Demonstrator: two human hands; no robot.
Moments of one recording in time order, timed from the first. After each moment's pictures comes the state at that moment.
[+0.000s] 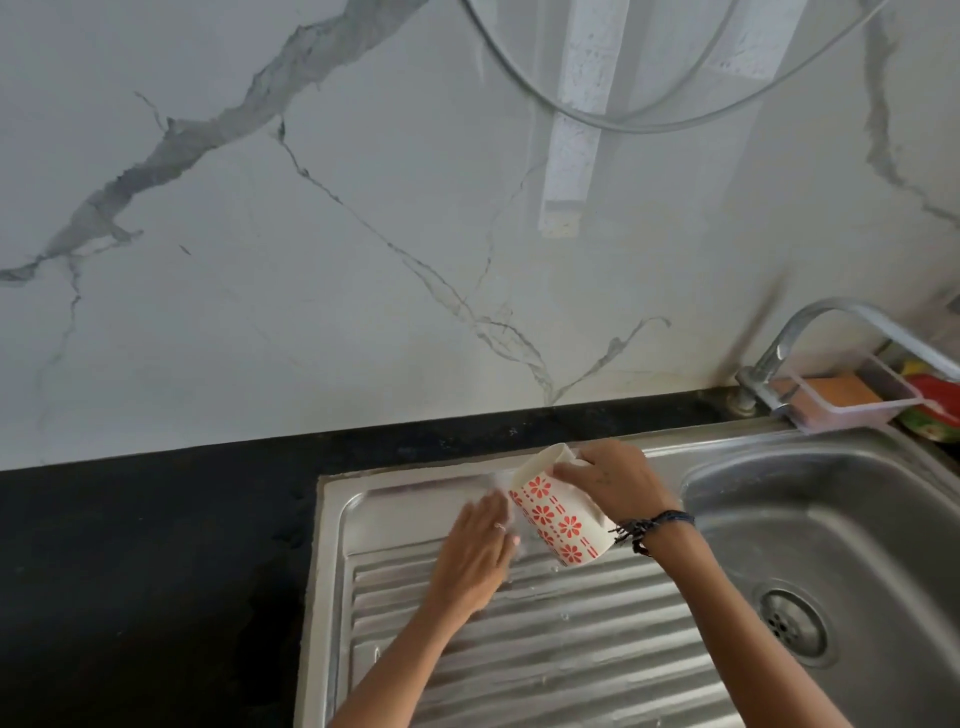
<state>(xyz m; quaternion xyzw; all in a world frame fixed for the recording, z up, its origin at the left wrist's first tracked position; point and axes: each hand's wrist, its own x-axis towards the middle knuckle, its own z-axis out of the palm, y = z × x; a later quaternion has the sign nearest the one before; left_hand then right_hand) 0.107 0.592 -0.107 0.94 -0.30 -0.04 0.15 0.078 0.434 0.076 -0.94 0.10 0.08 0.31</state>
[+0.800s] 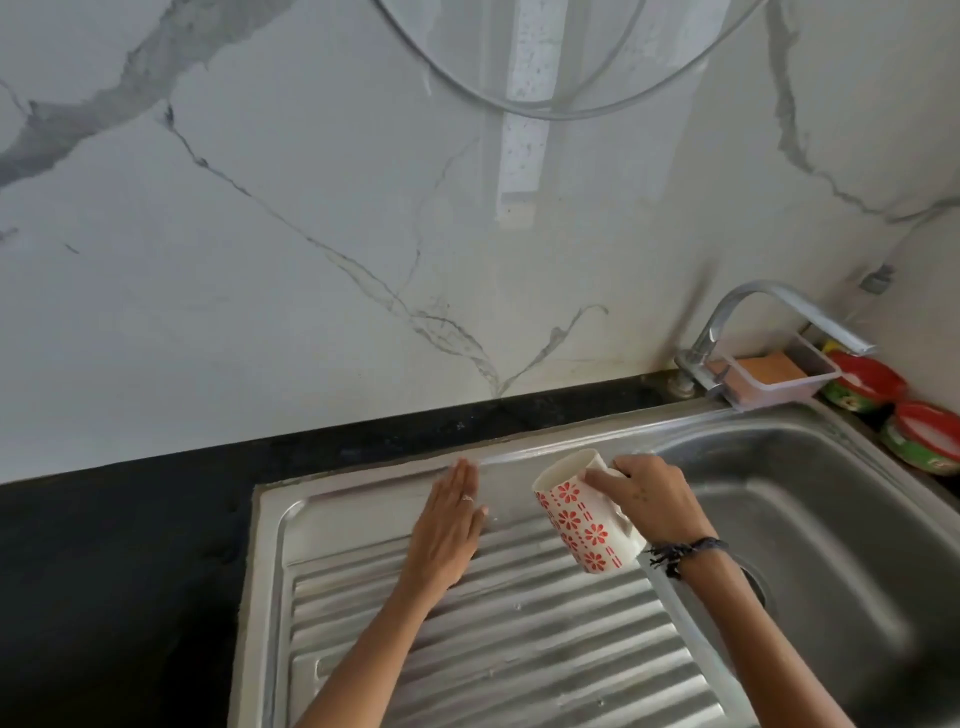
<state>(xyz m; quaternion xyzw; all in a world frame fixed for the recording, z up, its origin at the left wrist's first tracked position) 0.121 0.556 -0.105 0.95 -0.28 0.01 0.17 0.030 0.365 0.070 -0.92 0.19 0.03 0.34</state>
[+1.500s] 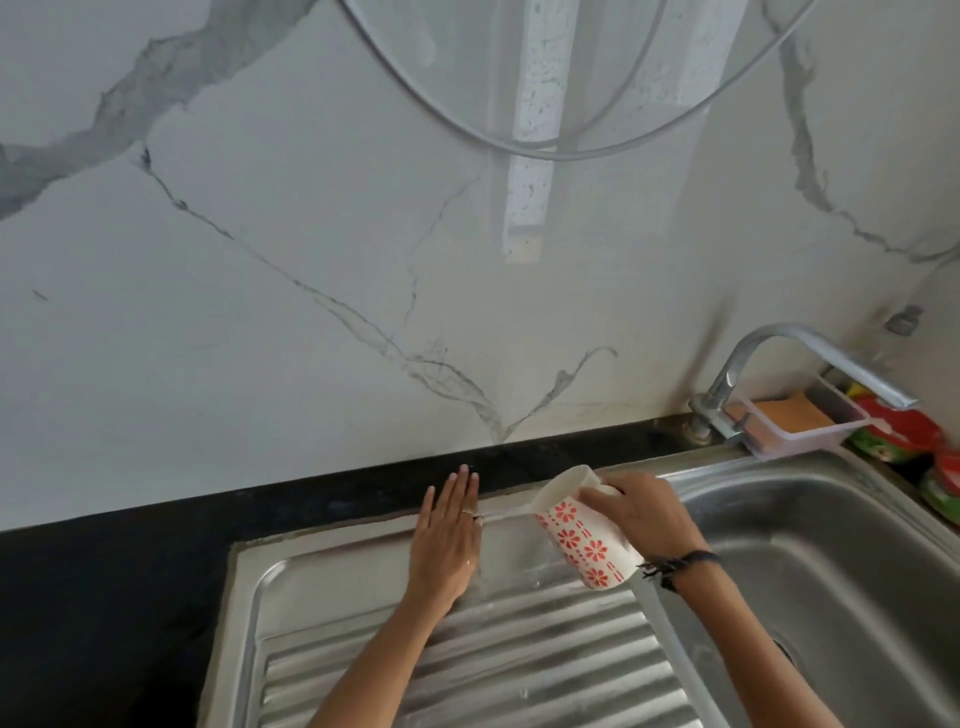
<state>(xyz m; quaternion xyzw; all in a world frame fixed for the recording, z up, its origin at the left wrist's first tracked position) 0.185 0.534 -0.120 0.96 -0.24 0.07 0.15 0.086 0.345 0.061 -0.93 0.15 0.03 0.33</state>
